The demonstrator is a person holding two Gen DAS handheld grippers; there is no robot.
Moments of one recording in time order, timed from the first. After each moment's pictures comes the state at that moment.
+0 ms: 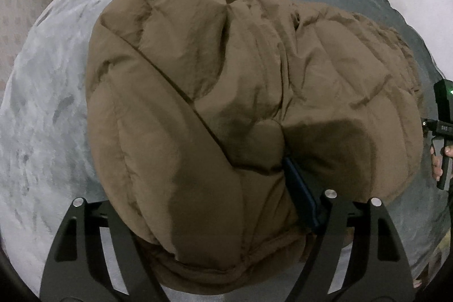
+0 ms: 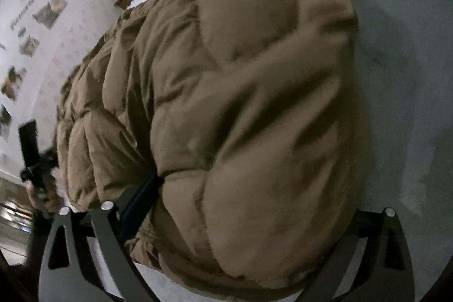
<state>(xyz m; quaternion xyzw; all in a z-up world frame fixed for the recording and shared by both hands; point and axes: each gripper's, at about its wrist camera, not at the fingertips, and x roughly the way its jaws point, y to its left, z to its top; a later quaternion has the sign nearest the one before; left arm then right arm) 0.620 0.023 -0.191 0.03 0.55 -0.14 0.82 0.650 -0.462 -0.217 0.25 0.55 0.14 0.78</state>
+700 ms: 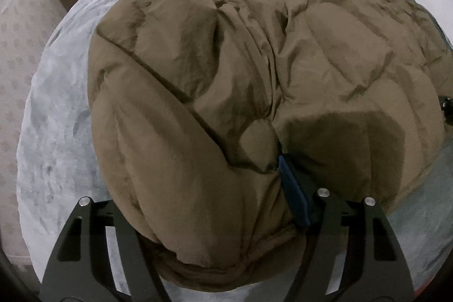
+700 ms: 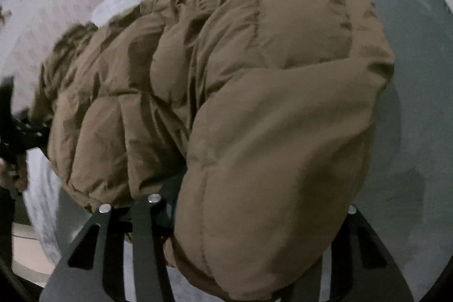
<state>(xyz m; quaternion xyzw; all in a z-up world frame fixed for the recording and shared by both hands) 0.597 -0.030 -0.173 0.10 0.55 -0.10 0.82 0.667 -0.366 -0.139 0.05 0.58 0.08 0.81</state>
